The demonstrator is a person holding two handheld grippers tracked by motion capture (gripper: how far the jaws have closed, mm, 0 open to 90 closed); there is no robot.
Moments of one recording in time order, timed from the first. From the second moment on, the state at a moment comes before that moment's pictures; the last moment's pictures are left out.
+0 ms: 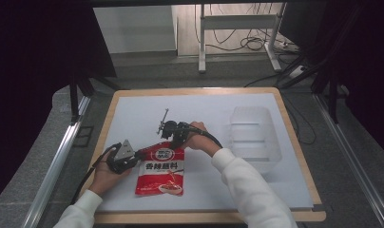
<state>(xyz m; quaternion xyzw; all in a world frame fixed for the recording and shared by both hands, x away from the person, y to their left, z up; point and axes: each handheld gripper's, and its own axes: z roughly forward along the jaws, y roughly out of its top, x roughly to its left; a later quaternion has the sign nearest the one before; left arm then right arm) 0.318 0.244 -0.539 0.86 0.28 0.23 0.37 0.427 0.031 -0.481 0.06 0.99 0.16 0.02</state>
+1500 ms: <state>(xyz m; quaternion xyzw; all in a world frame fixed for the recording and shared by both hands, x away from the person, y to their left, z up) 0.285 0.277 -0.525 0.80 0.37 0.20 0.43 0.356 -0.013 -0.355 0.04 0.96 0.26 0.05</state>
